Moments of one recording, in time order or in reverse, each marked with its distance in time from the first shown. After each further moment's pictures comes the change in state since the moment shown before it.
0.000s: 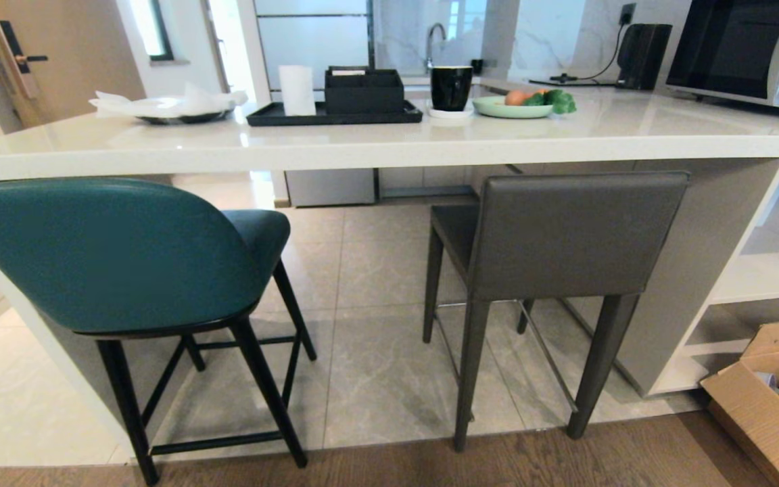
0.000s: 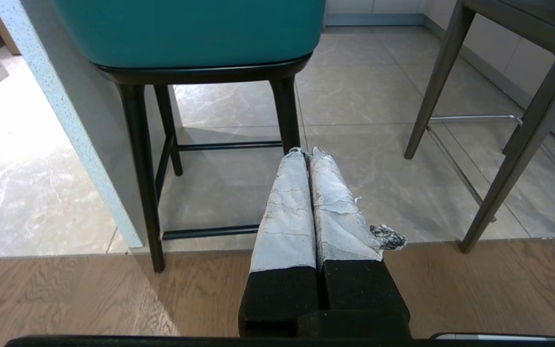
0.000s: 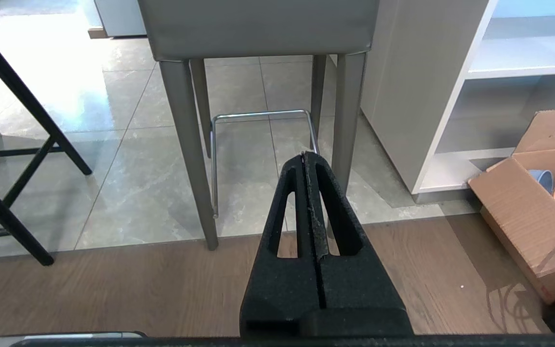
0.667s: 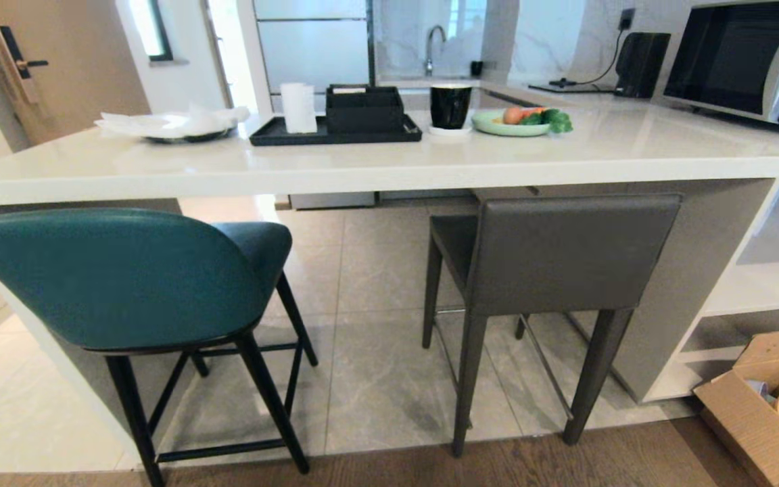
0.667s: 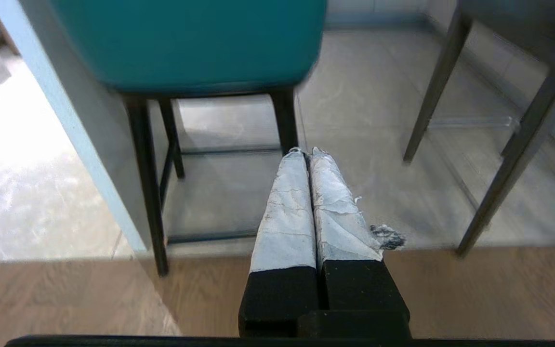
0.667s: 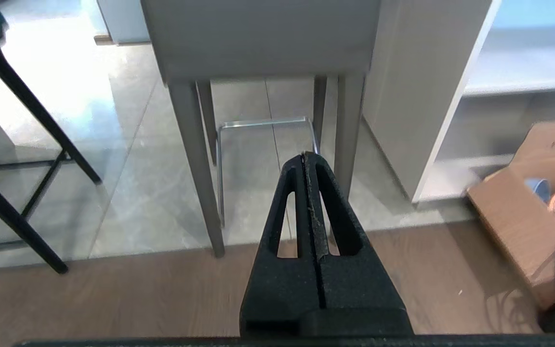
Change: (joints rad) left arm 0.000 0.000 0.000 0.000 0.000 0.000; right arm 0.000 0.000 0.000 -0.001 0.000 0.012
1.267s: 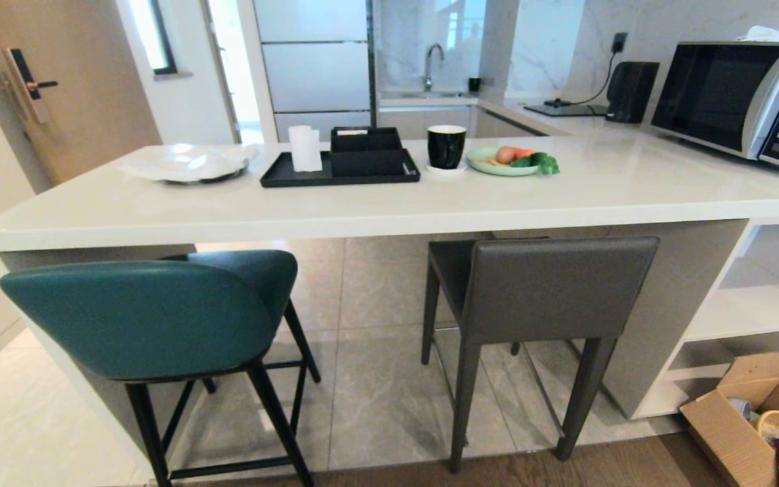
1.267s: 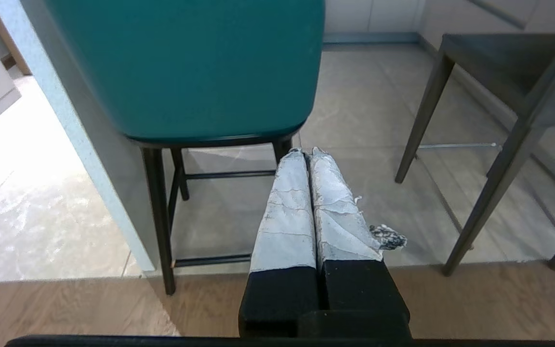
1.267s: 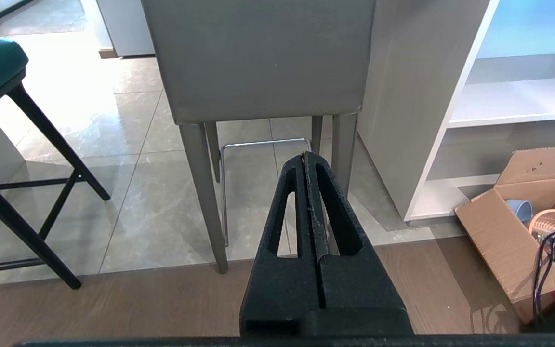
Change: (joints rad) left arm 0.000 0.001 0.000 0.000 -0.001 0.000; right arm 0.000 0.000 0.000 0.000 0.000 -0.001
